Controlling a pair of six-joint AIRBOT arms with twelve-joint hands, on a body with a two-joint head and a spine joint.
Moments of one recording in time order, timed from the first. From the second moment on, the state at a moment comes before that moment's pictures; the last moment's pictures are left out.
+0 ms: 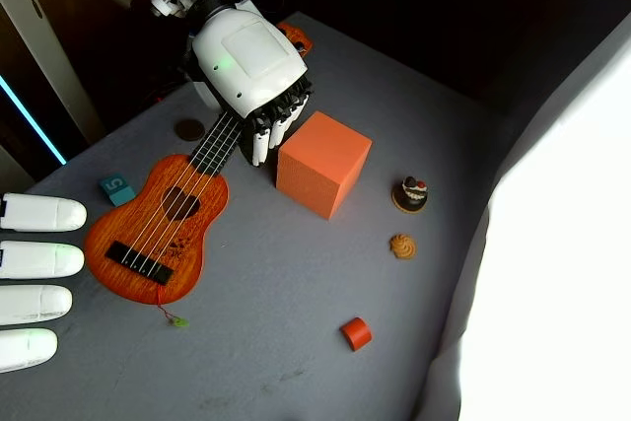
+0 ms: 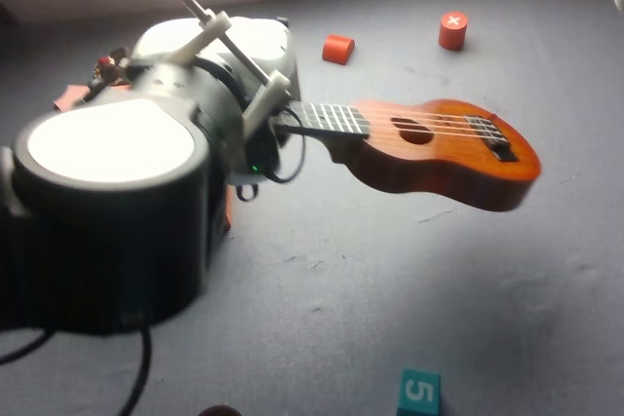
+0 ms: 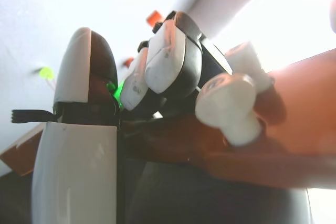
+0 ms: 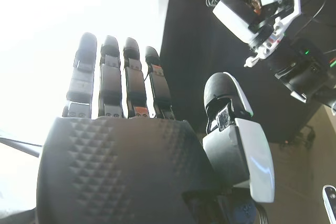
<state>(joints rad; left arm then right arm) 0.31 -1.19 0.70 1.41 1.13 -0.67 -0.15 -0.53 0.89 -0.93 0.40 0.18</state>
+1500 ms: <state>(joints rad) 0.59 -1.39 0.76 1.63 1.26 -0.87 -0.16 -0.52 0.87 -0.97 0.45 0.18</state>
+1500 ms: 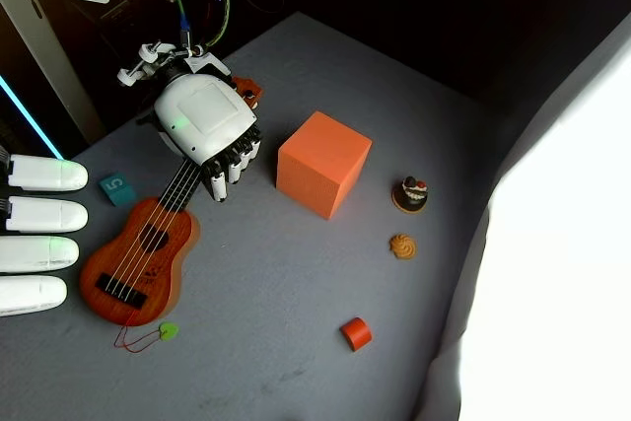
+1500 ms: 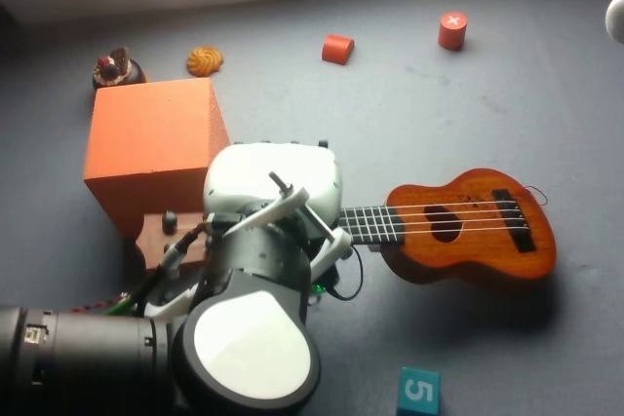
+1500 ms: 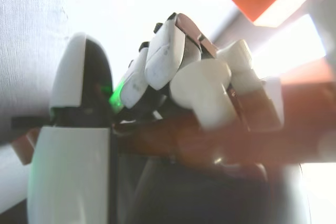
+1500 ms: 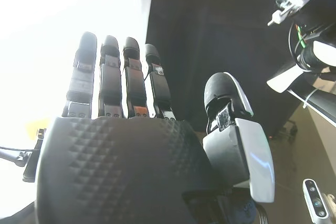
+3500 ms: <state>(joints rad) 0.40 -1.25 0.84 1.57 0.77 -0.65 -0.16 -0.52 0.86 -0.98 0.47 0.12</state>
